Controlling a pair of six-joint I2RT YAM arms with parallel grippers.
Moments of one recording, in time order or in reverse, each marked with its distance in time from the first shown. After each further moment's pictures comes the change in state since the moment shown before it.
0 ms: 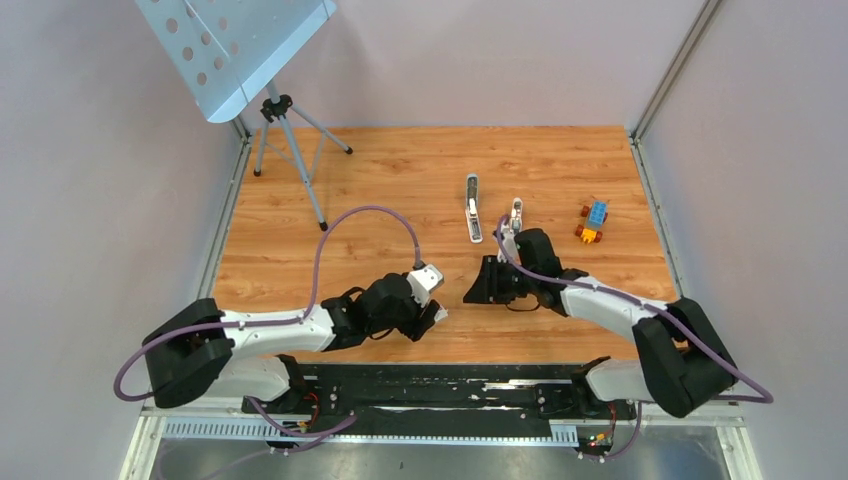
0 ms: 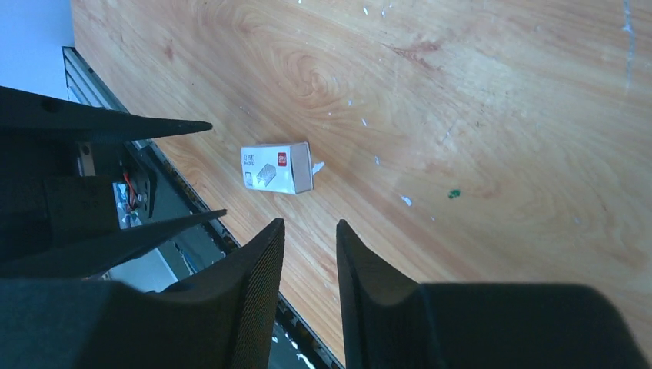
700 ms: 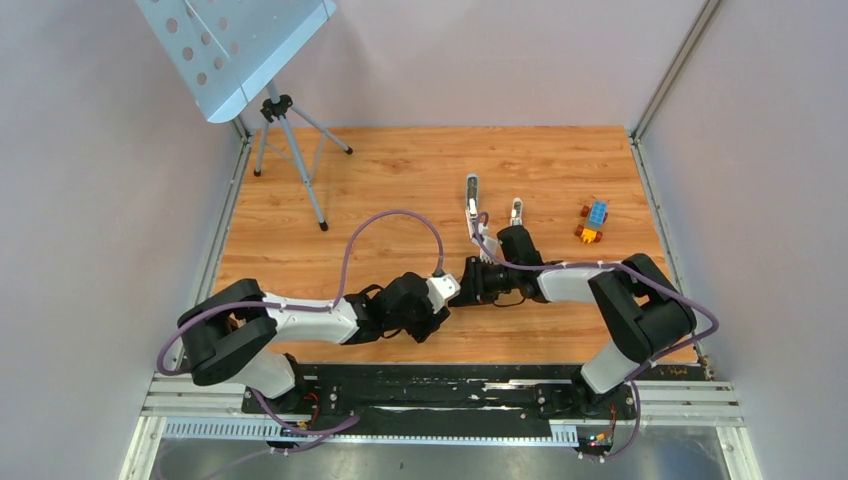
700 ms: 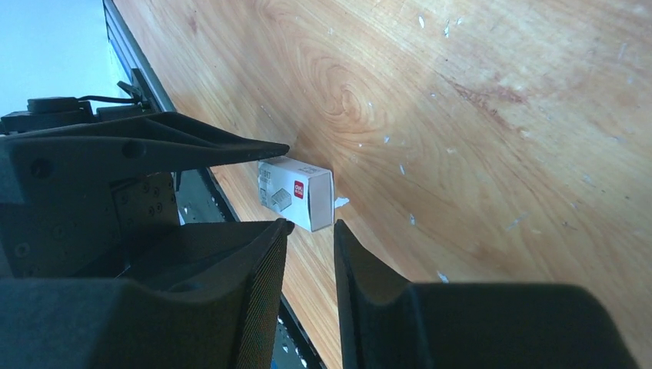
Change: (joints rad) left arm 0.000 0.221 0.062 0.056 0.070 0.151; right arm 0.020 0.302 0.074 0.189 -0.194 0.014
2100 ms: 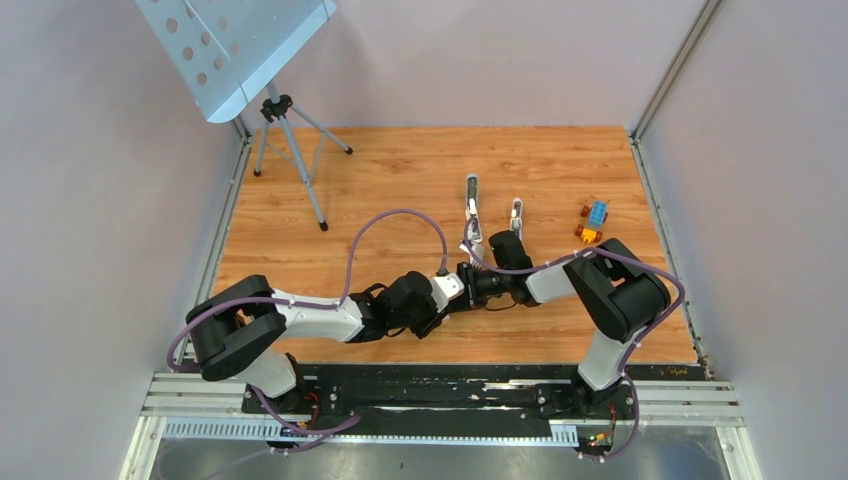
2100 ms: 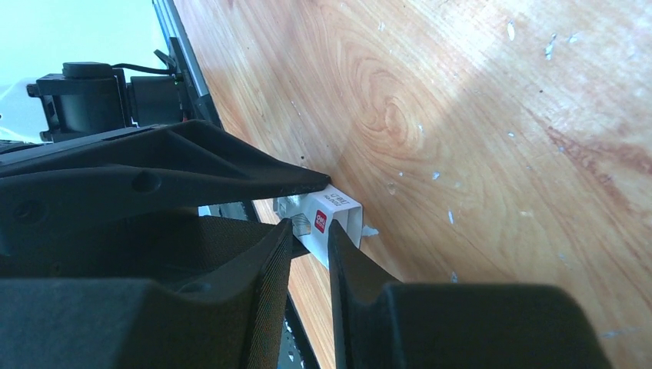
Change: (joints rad) left arm 0.000 0.051 0.019 0.041 0.012 0.005; right arm 0.038 0.161 -0.009 0.235 -0.143 0.065
